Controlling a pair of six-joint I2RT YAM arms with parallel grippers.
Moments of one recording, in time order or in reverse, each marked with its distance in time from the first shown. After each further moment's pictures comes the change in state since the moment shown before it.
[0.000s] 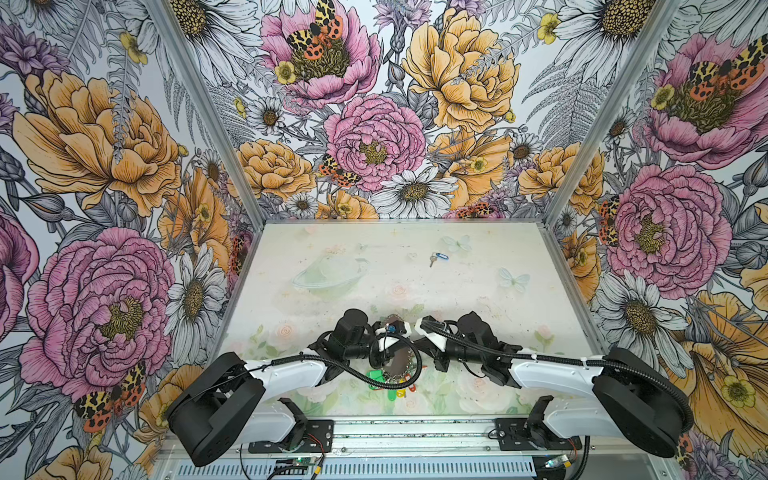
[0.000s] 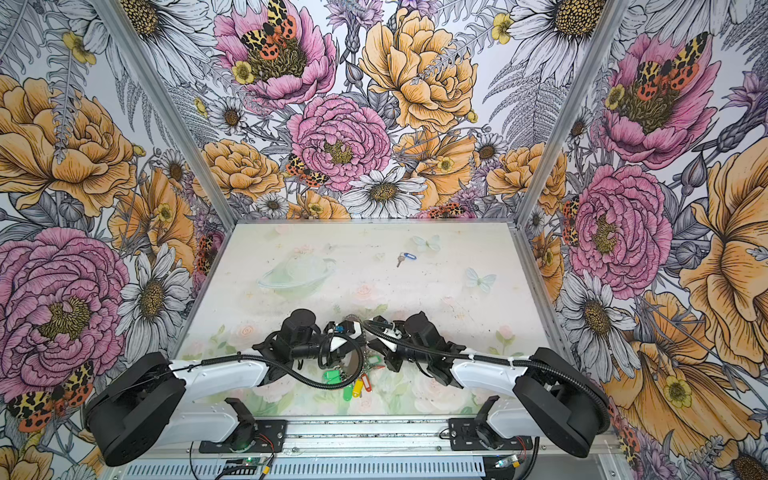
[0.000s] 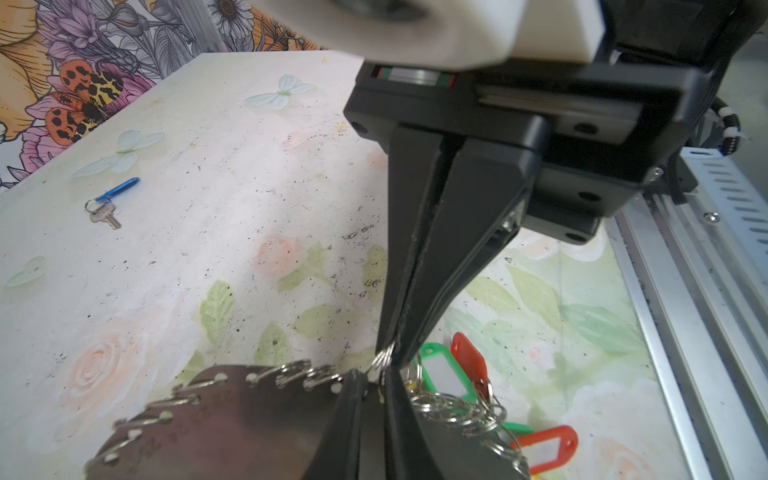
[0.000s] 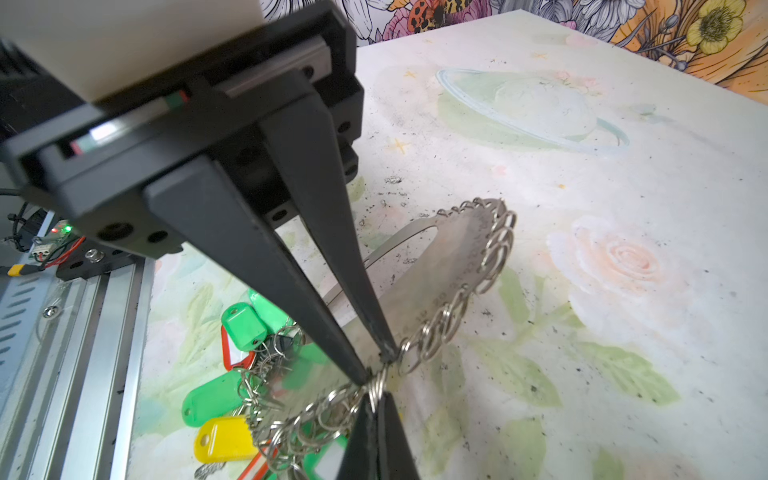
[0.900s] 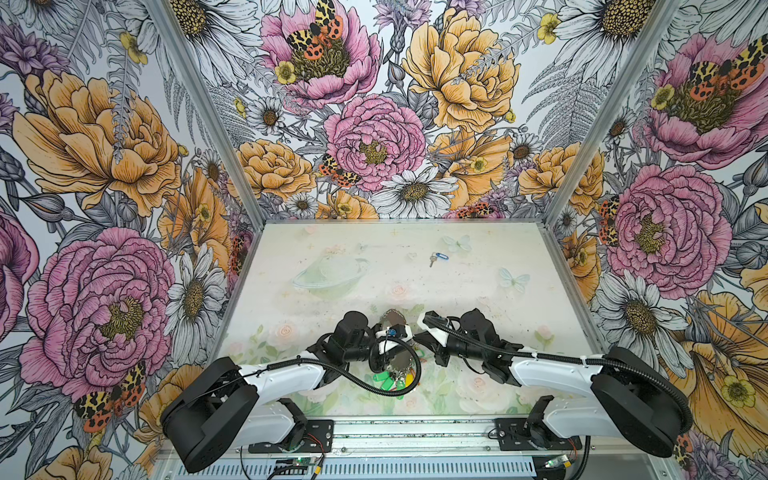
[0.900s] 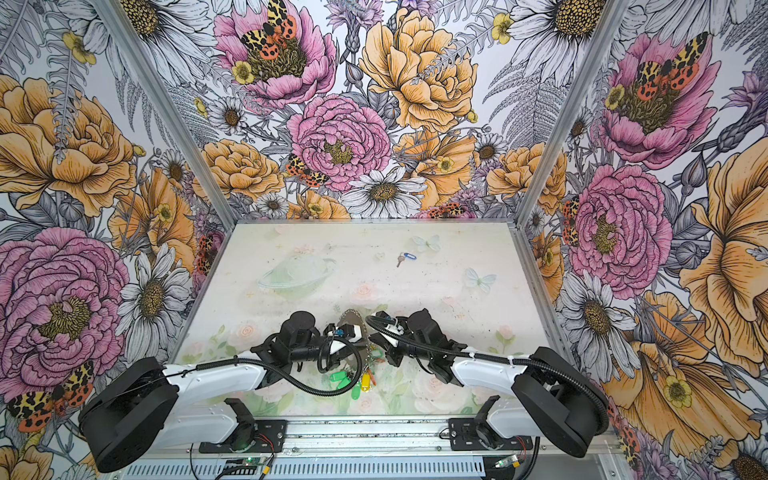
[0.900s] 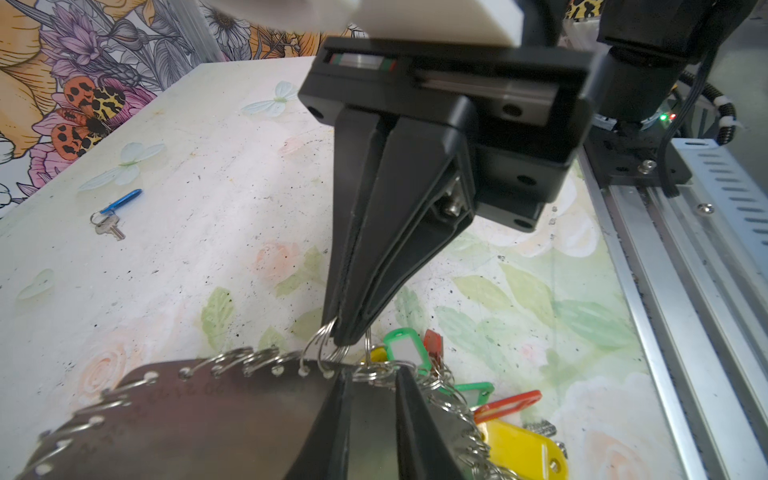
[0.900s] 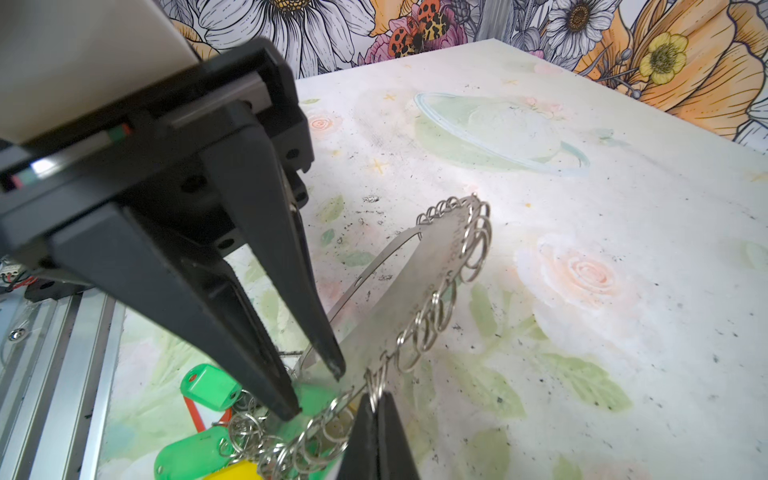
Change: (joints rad) left arm -0.018 -0.037 -0.009 -0.019 -0.029 0.020; right arm -0.029 0.005 0.000 0.050 0.004 -0.020
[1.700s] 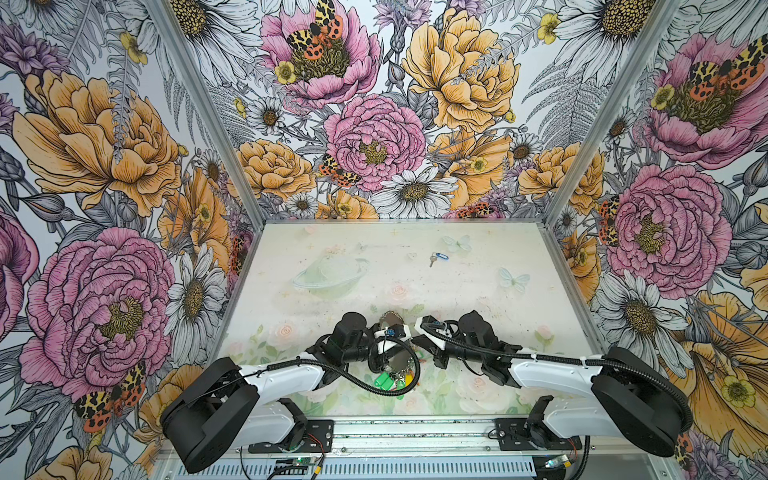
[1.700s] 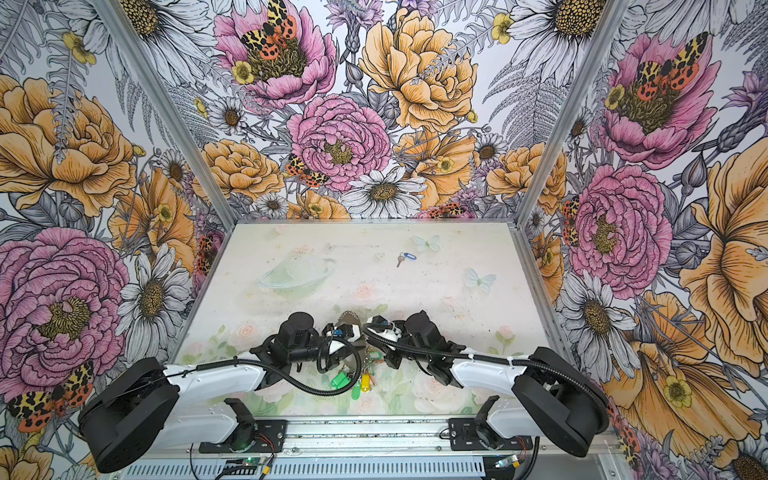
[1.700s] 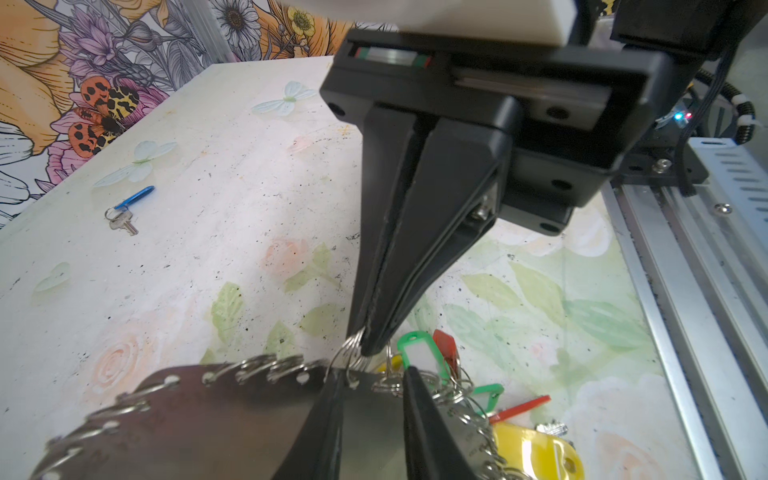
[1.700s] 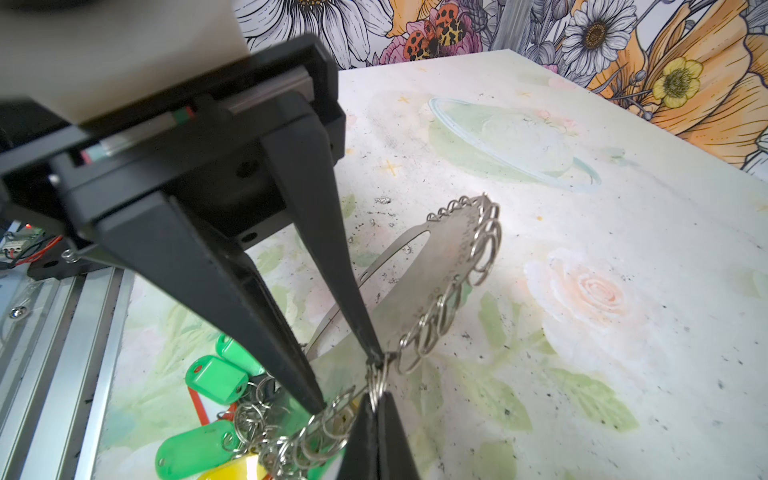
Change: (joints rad) left arm 0.008 0.000 -0.018 0.031 -0.011 -0.005; right arm 0.039 0.000 -0.002 0.004 0.015 -0.049
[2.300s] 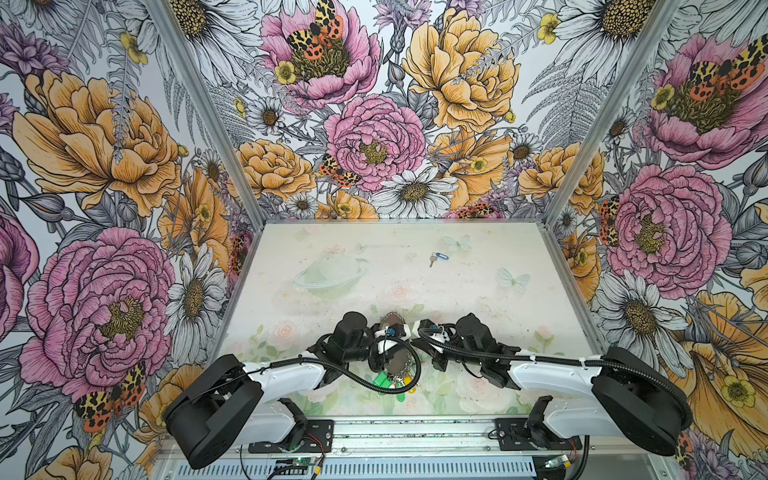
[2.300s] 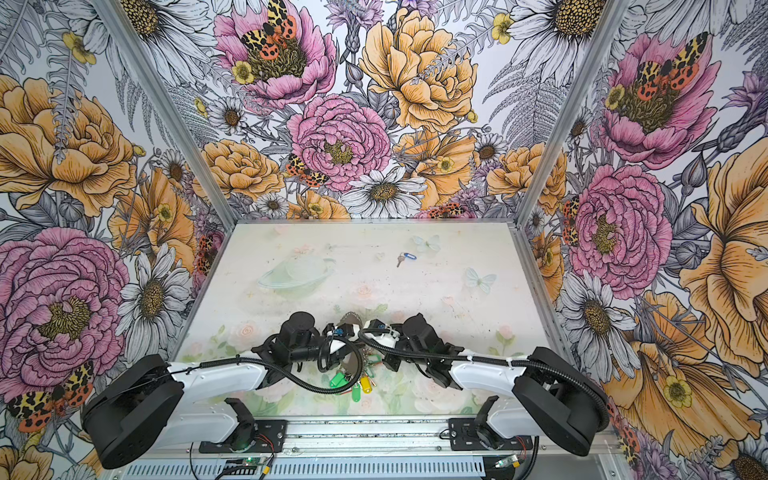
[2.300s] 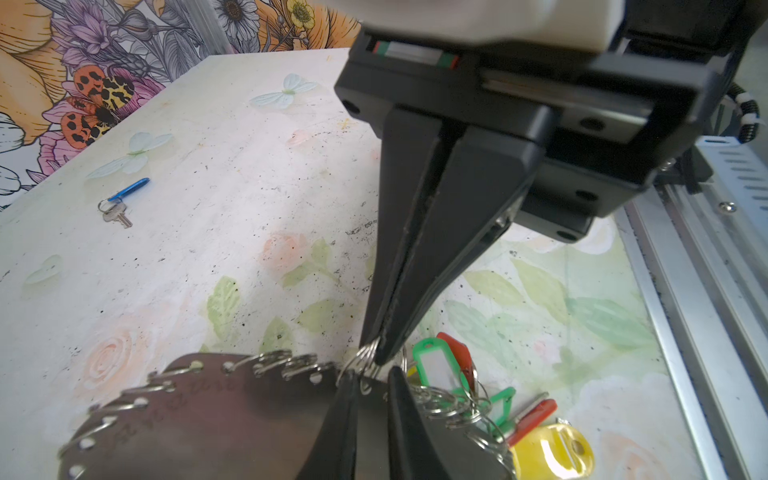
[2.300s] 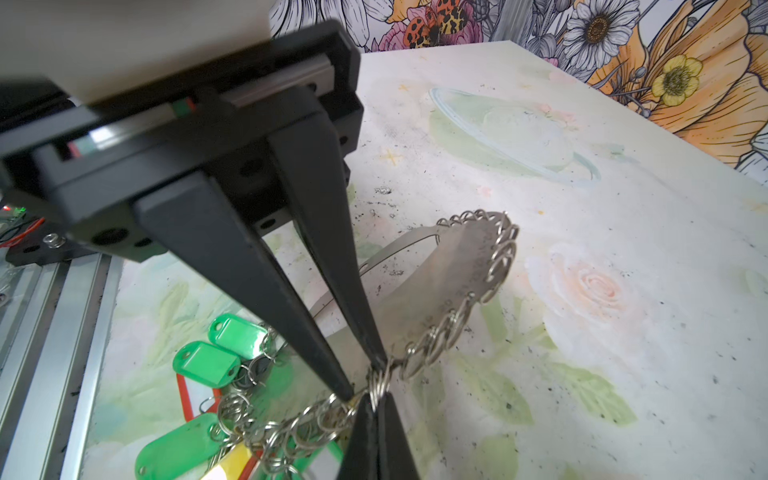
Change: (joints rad) left arm 0.000 0.027 0.002 0.011 0.006 -0.007; right arm 0.034 0.000 0.000 -0.019 0.050 -0.016
